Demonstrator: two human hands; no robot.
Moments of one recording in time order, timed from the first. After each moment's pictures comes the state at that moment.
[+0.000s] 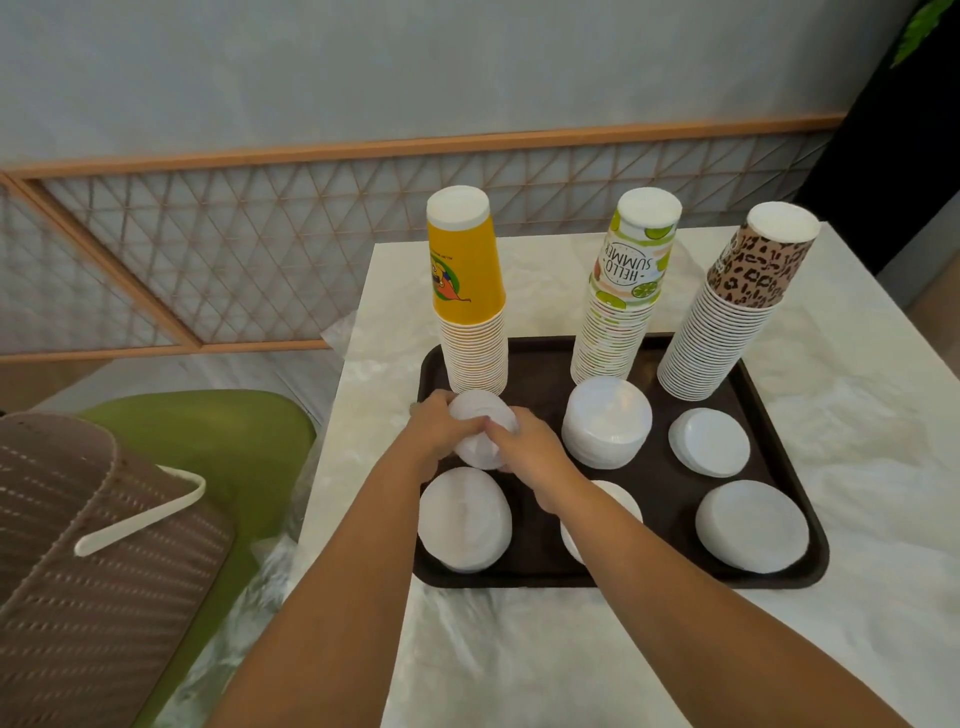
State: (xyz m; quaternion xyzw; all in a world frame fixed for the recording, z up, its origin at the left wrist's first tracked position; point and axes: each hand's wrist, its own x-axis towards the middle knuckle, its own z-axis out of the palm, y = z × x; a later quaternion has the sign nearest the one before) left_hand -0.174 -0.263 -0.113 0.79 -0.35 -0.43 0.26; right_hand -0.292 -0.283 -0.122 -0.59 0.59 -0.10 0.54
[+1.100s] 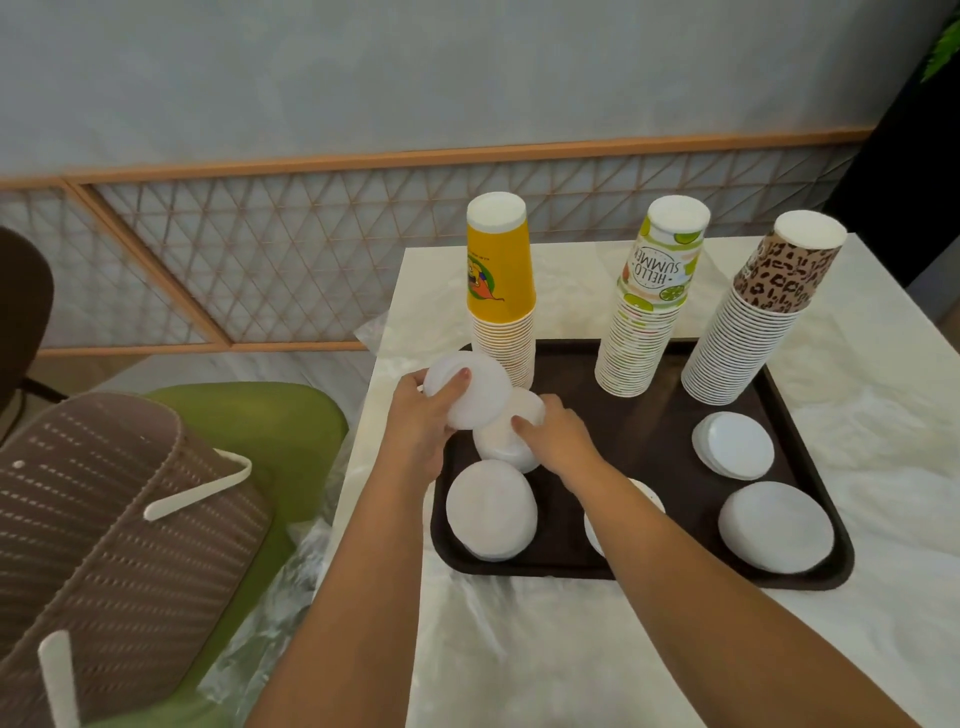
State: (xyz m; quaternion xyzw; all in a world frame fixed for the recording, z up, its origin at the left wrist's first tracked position) left_hand -0.165 -0.227 -0.069 0.66 -0.15 -0.44 0.58; right_hand -0.290 -0.289 -0.116 -0.65 0.60 -0.07 0.46
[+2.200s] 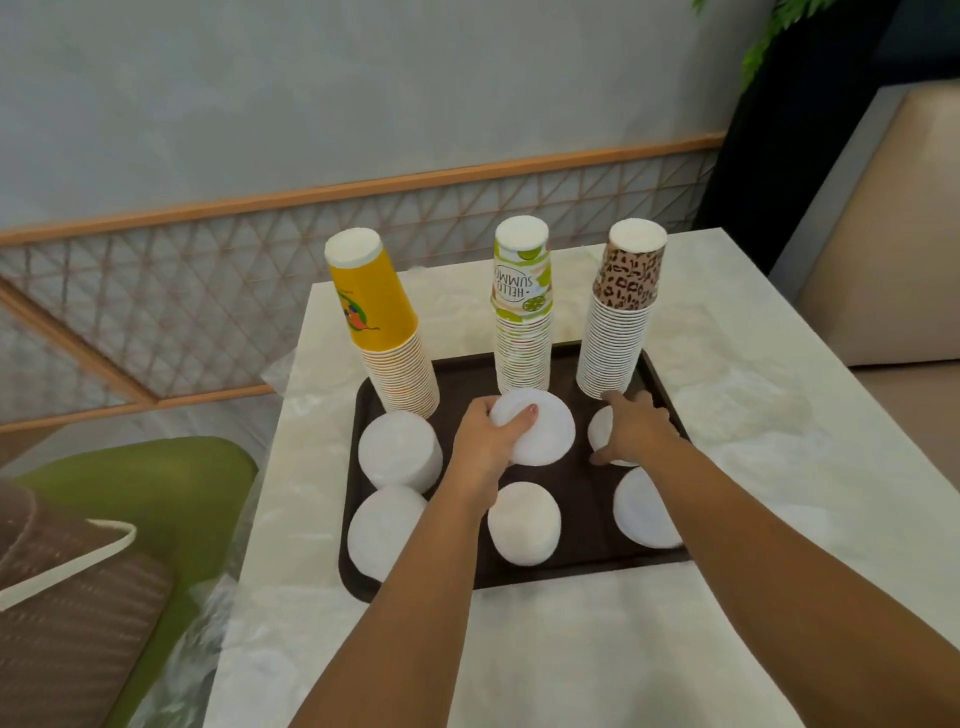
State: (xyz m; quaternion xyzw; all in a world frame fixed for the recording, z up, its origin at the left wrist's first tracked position) left_hand -0.308 -0.264 -0.078 0.67 -0.30 -0.51 0.44; right_hand -0.465 -0.341 -0.106 -0.67 0.68 0.12 0.26
